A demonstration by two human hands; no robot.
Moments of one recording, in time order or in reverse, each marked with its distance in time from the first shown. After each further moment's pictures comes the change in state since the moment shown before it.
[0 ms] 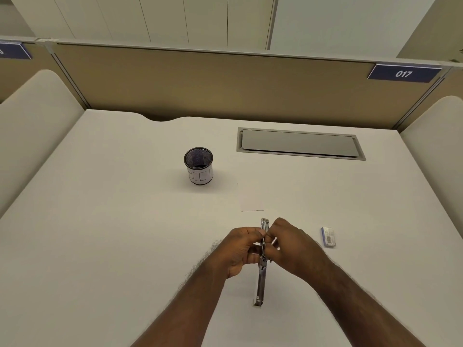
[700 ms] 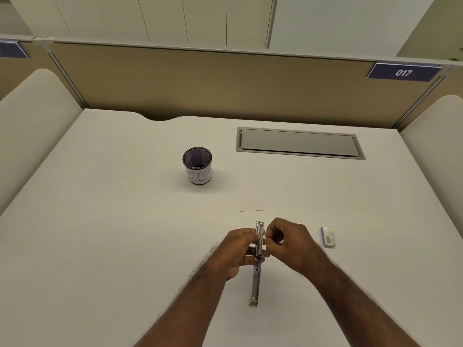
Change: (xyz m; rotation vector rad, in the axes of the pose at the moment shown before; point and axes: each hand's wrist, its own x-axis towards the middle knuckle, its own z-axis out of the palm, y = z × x) left_hand 0.006 -0.007 -0.005 0.029 0.074 -0.011; right_hand 0.006 0.013 0.005 0.390 0.099 0.016
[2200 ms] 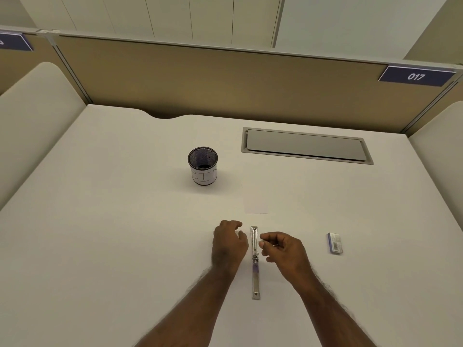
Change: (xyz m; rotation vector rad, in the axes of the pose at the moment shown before) left_hand 0.052 -0.030 -0.032 0.861 0.658 0.394; right_hand 0.011 0.024 0.054 0.487 0.151 0.274
